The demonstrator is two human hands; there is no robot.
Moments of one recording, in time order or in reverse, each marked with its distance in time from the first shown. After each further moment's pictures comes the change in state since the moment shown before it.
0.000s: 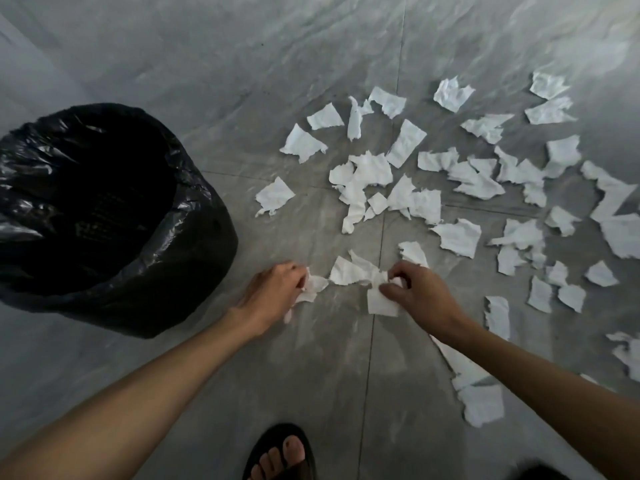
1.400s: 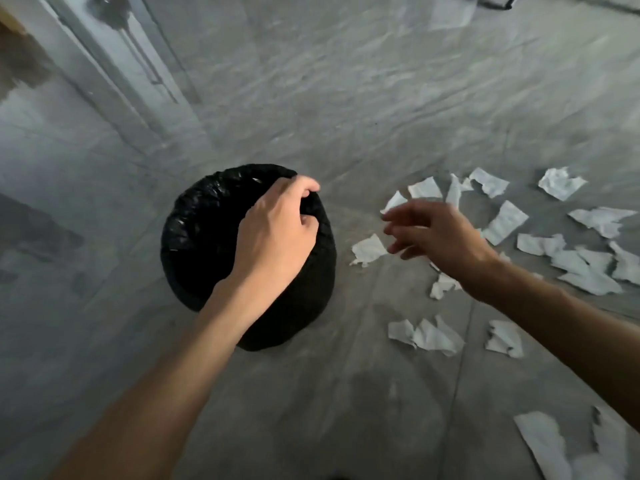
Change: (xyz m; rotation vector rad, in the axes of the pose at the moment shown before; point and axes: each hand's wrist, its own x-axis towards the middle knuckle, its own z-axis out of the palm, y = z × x) left_hand -0.053 -0.009 -0.226 -0.102 0.719 -0.309; right_hand 0.067 -0.212 -0.018 0.400 -0.194 -0.329
